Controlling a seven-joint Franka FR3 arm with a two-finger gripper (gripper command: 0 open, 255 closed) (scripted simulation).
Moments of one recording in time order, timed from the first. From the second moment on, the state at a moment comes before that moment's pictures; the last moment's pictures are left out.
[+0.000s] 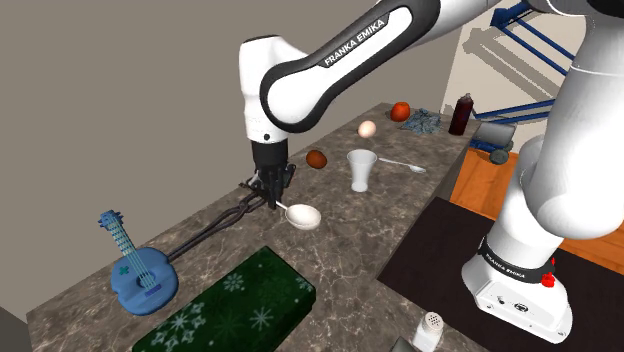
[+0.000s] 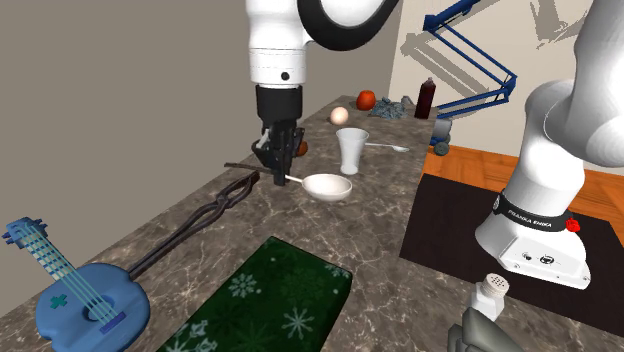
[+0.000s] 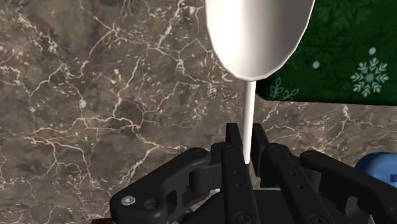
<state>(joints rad) 0.30 0.05 0.30 -2.12 0.12 2.20 0.45</state>
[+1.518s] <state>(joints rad) 0.56 0.33 0.42 -1.84 -0.05 2.22 0.91</state>
